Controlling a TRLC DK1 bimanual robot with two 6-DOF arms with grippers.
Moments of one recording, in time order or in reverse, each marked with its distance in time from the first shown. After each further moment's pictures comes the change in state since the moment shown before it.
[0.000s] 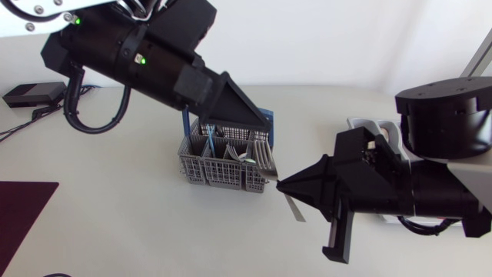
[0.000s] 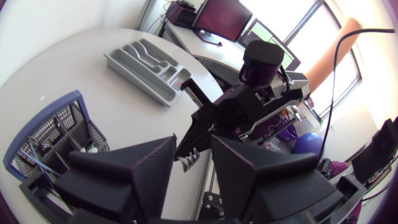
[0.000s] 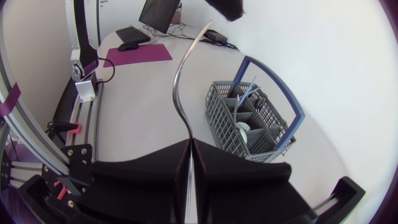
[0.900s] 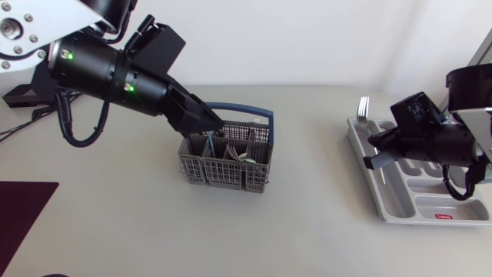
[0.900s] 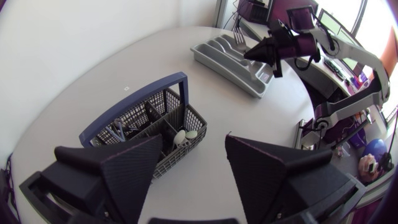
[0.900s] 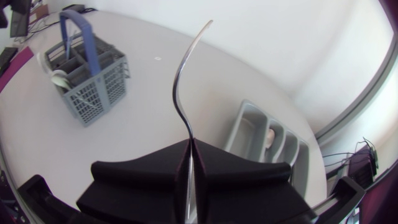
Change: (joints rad) left arm 0.082 -0.104 -0.185 0.160 -0.474 0.089; right arm -0.642 0.207 0.056 0.071 0.266 -0.012
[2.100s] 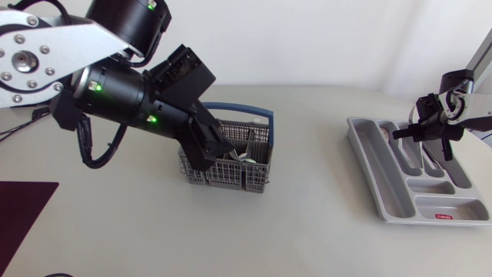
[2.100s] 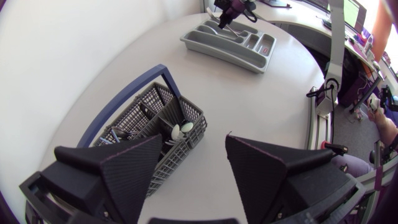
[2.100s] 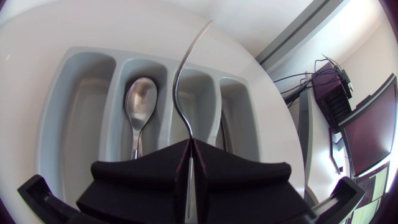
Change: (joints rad) left arm -0.148 -0.015 -0.066 0.038 -0.173 0.125; right arm -0.382 0.827 0.517 0.172 0.280 0.034
